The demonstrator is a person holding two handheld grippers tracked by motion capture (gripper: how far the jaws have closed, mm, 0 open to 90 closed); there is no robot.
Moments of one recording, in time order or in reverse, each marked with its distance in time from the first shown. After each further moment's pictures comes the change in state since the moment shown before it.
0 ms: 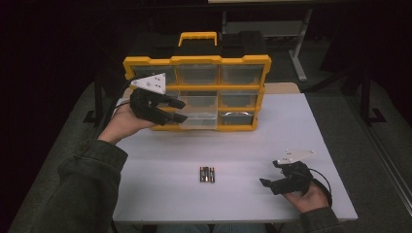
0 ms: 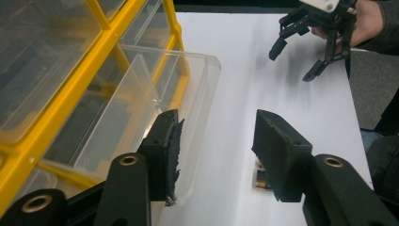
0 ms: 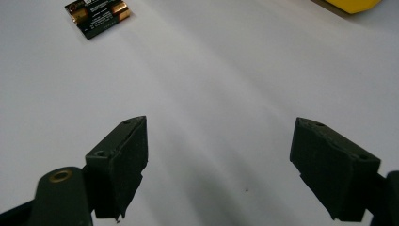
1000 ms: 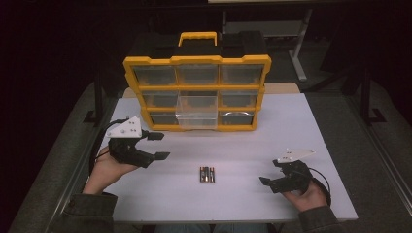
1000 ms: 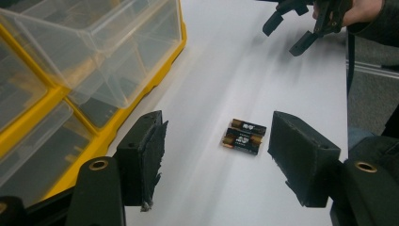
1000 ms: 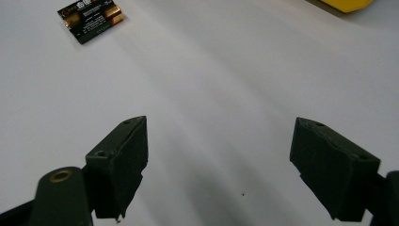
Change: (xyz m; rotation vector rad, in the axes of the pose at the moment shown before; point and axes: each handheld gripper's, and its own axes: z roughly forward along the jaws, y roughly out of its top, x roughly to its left) left arm -0.071 -0.090 -0.010 -0.064 0.116 -0.135; right arm -0.003 -0.001 0.003 -0.008 -0.001 0.024
